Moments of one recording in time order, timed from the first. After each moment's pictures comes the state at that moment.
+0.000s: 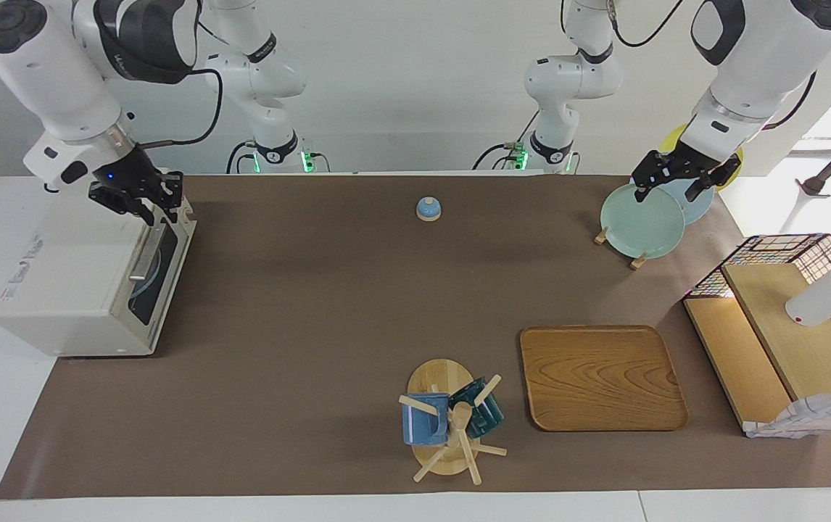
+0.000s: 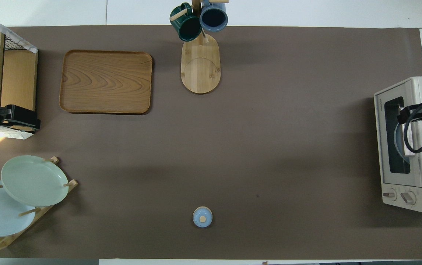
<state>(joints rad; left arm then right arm) -0.03 -0.06 -0.04 -1.67 -0.02 1.57 -0.01 -0.04 0.01 -0.05 -1.69 -0.04 1.62 -0.25</state>
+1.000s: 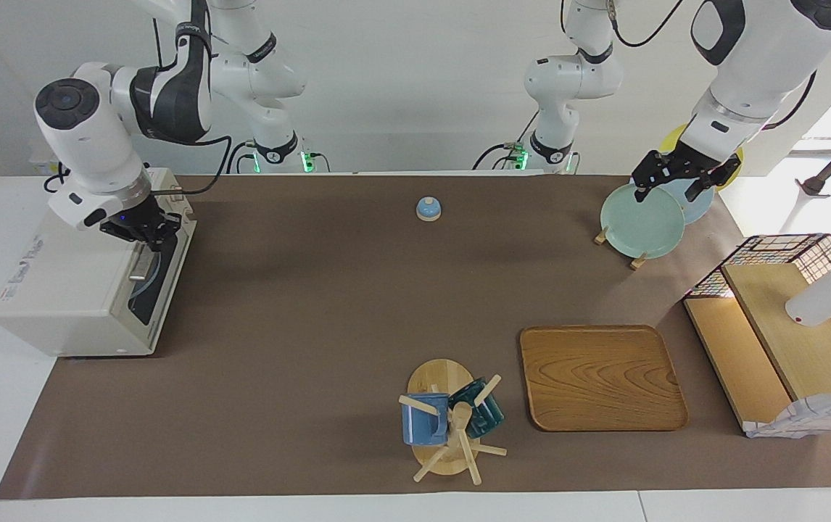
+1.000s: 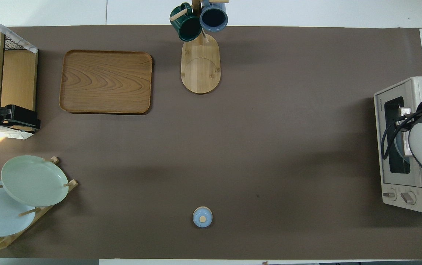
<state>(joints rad) -0.03 -0.06 -0.04 -1.67 -0.02 1.57 -0.01 -0.06 0.01 -0.05 -1.90 -0.18 1.82 -0.21</state>
